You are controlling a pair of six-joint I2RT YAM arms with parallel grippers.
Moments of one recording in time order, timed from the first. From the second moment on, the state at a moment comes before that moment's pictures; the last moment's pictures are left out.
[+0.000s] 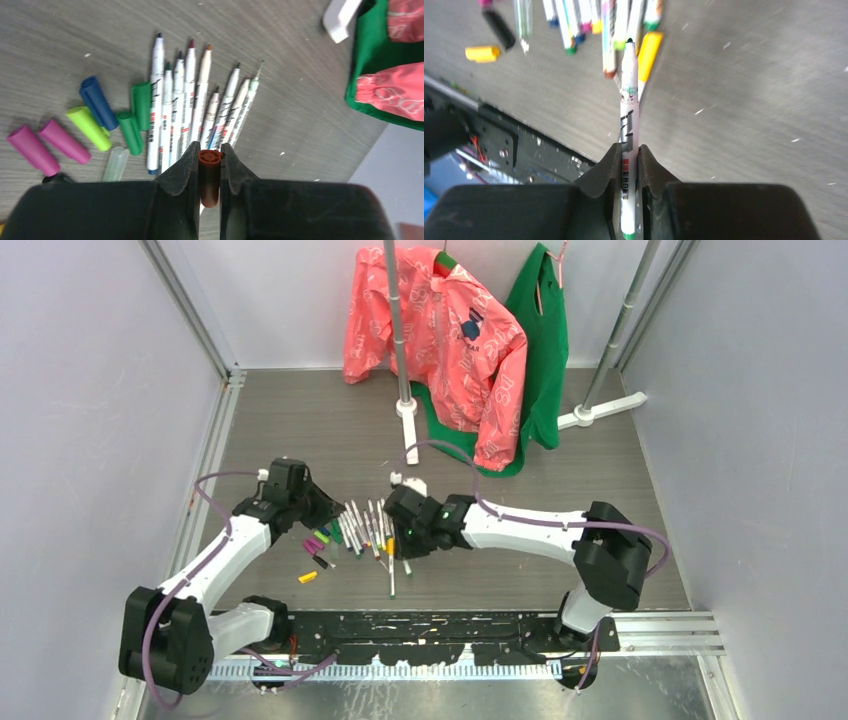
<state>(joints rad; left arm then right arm) -0.26 1.10 0.64 -0.40 0.10 -1.00 1.12 1.62 1.10 -0.49 0.06 0.83</state>
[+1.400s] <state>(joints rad) -0.26 0.98 0.50 -0.57 -0.01 -1.02 0.86 2.11 1.57 -0.63 -0.04 0.66</state>
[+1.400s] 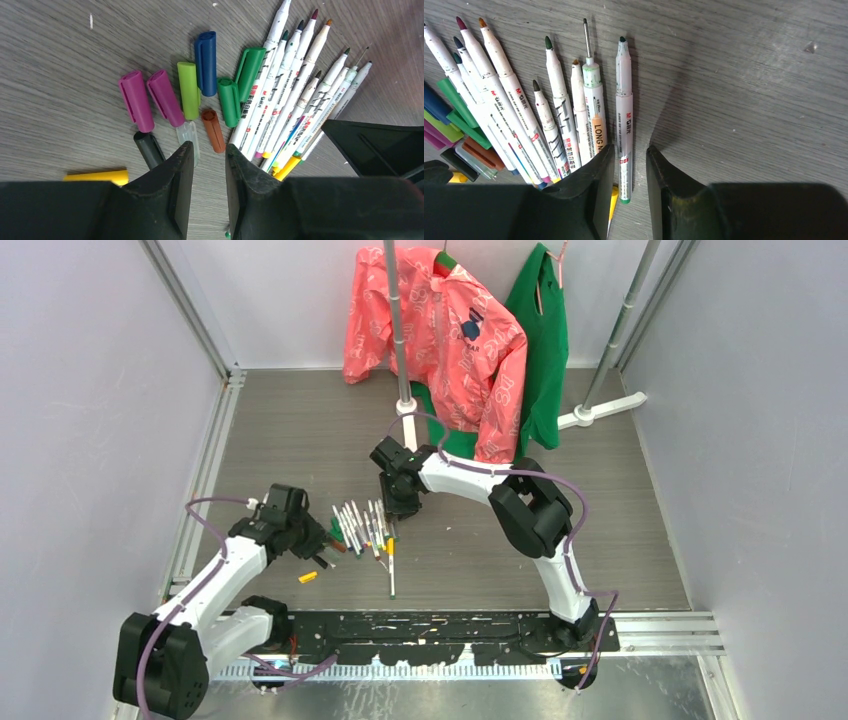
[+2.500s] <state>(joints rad) -0.26 0.76 0.61 -0.77 0.04 -0.99 1.27 1.89 1.36 -0.73 0.21 0.89</state>
